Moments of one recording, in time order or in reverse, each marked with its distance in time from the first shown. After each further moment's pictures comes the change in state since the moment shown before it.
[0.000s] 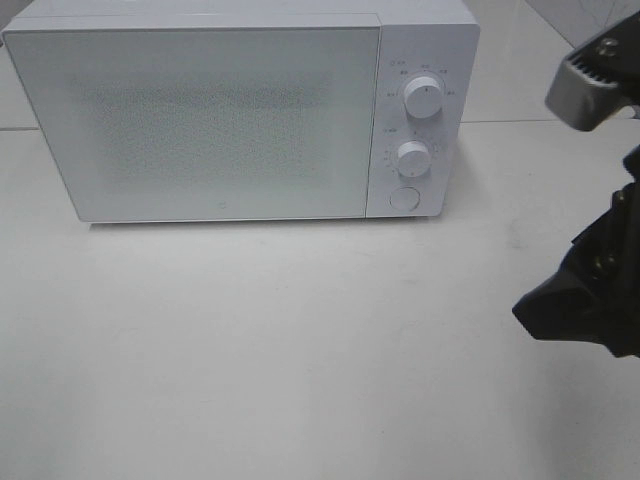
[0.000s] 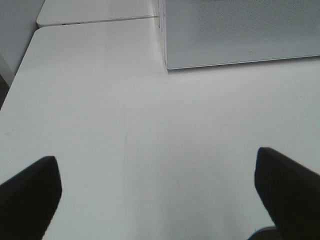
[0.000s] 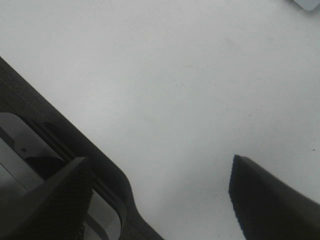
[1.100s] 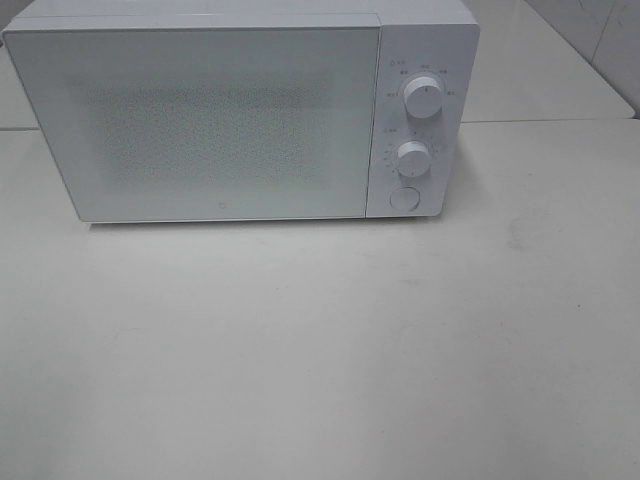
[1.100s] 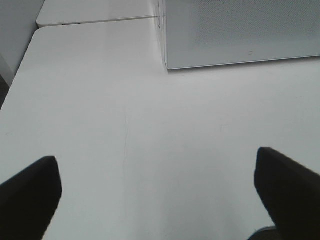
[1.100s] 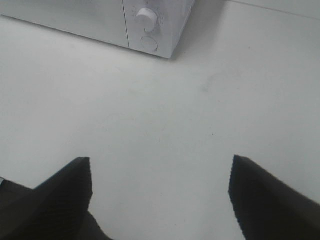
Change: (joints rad) left arm 0.000 0.000 0.000 0.000 0.000 0.000; right arm -0.395 -0.560 0.000 0.026 0.154 0.024
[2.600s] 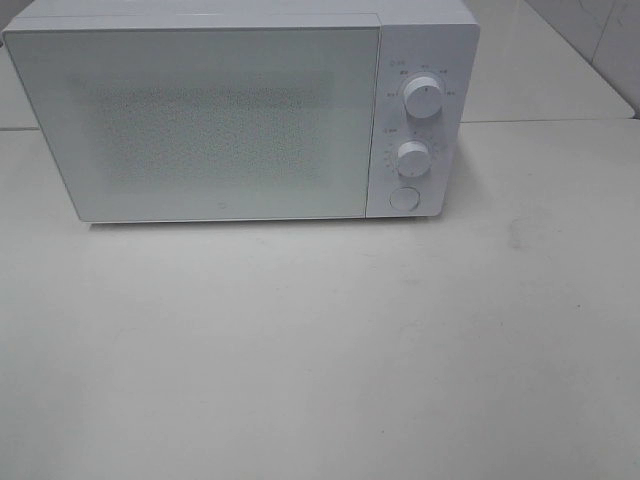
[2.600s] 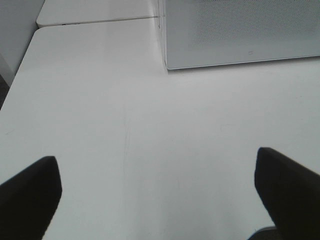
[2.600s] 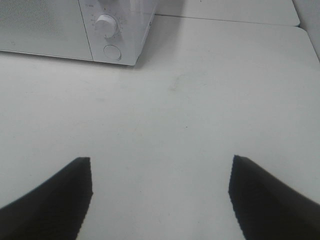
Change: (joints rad) left arm 0.000 0.000 0.000 0.000 0.000 0.000; right arm -0.081 -0.415 0.275 -0.061 -0.030 0.081
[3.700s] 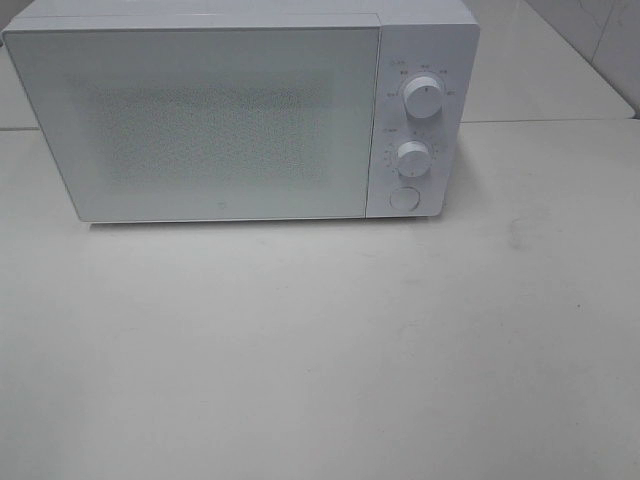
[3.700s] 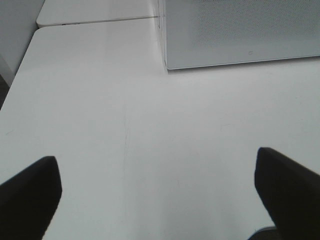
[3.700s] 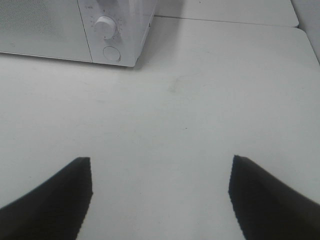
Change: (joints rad) left arm 0.000 0.000 0.000 0.000 0.000 0.000; right arm 0.000 0.000 0.000 0.000 -0.005 0.001
